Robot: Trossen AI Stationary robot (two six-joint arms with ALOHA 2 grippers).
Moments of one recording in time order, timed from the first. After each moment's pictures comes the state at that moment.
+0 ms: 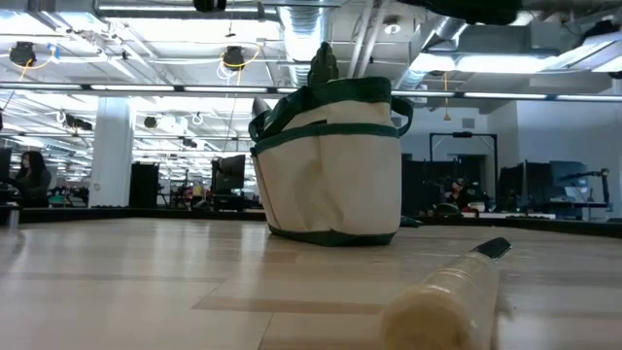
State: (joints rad) left arm -0.18 1.19 1.06 -0.15 -0.18 -0.95; right arm 0.48 1.72 1.77 -1.57 0.48 0.72
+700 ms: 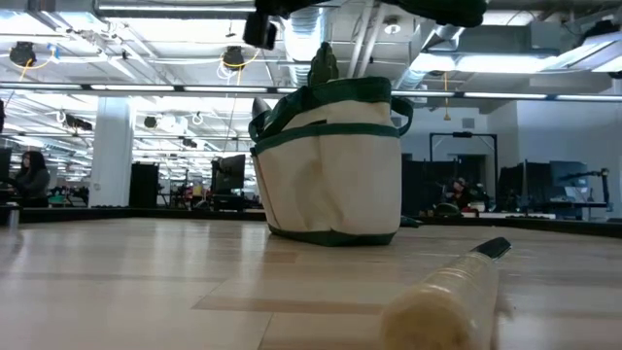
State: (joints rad) left arm -0.09 1.44 1.06 0.13 0.03 -1.17; right arm 0.41 1.72 1.80 -1.51 0.47 0.54
